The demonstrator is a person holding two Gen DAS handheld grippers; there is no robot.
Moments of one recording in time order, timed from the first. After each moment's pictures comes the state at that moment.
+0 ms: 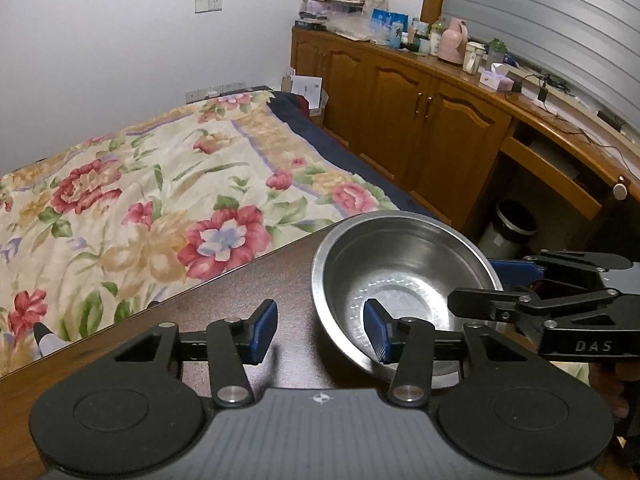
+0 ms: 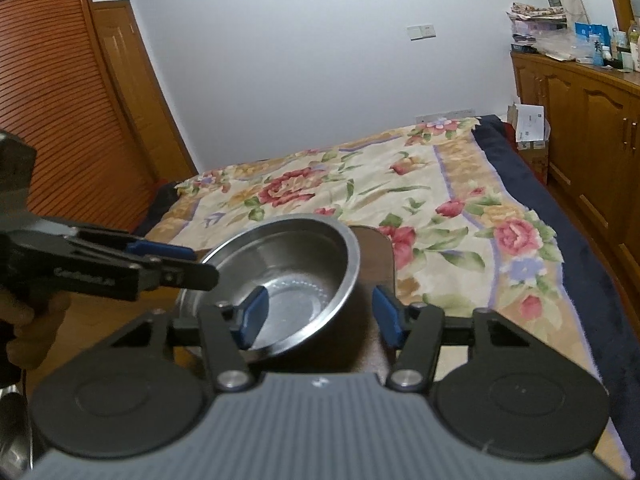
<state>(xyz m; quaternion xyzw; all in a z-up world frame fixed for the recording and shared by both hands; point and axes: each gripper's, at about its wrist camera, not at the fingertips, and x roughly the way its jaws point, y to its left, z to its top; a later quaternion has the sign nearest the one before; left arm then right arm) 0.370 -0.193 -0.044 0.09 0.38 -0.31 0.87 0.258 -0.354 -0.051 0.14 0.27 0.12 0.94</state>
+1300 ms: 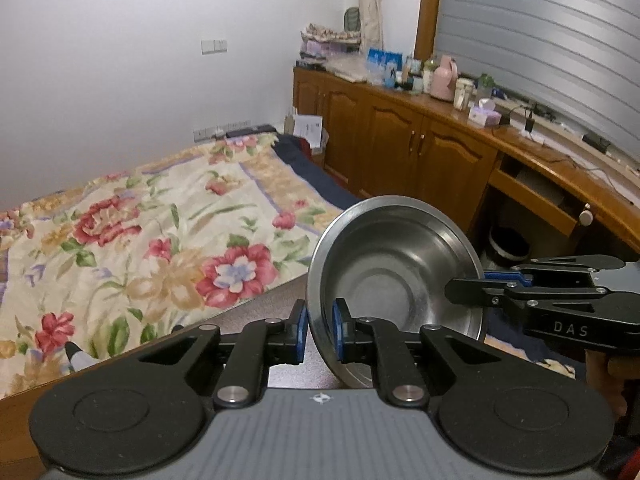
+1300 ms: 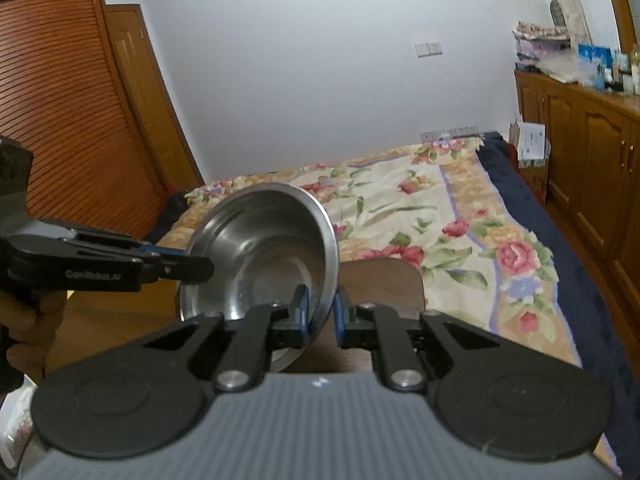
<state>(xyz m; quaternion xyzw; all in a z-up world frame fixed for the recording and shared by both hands) 0.317 -0.158 0.025 0.08 0.32 -0.31 0.89 0.235 -0.335 -0.005 0.13 0.26 0.11 0.95</state>
